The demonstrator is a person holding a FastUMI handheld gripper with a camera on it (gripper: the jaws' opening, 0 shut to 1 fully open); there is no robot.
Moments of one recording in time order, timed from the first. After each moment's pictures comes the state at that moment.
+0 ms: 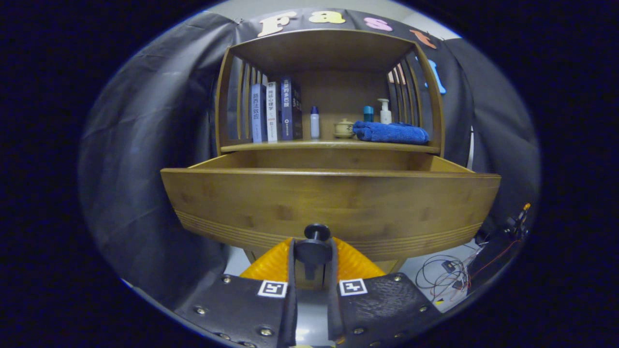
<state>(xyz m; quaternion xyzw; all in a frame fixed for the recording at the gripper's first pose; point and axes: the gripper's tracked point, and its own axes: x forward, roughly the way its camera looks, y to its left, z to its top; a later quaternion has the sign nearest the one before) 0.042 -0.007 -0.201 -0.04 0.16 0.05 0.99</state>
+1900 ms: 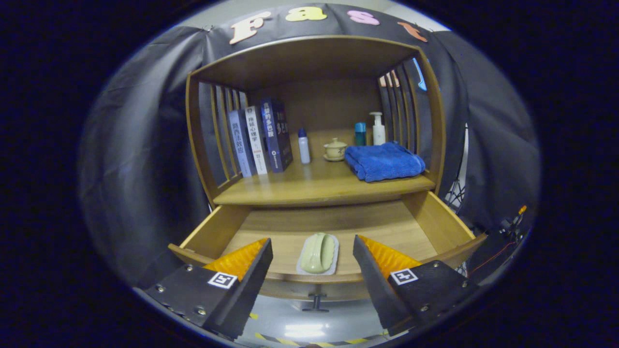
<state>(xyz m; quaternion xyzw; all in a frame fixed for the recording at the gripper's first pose) 0.106 -0.001 -0.083 0.00 0.21 0.02 0.98</state>
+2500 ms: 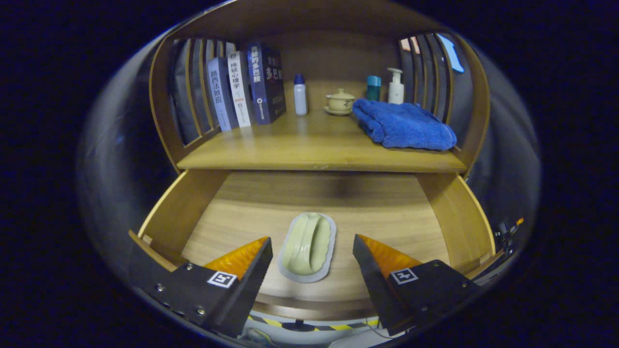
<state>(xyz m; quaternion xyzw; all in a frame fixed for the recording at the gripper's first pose) 0.160 -0.006 -0.158 -0.05 0.35 0.01 0.94</state>
